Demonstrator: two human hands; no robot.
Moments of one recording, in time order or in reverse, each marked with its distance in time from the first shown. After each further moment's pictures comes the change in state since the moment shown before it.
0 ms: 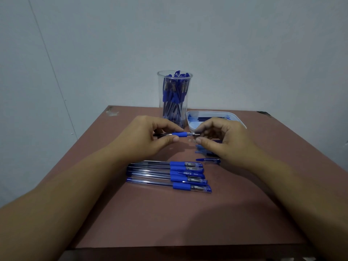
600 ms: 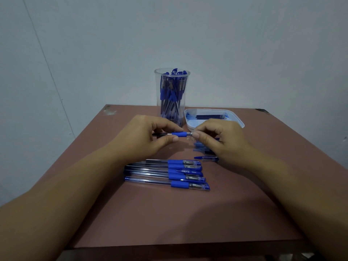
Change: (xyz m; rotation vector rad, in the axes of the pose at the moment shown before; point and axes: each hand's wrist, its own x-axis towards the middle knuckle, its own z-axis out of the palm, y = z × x) left_hand -0.001 0.002 0.002 0.041 0.006 0.050; right_hand 0.003 0.014 0.002 -0.206 -0.002 -0.156
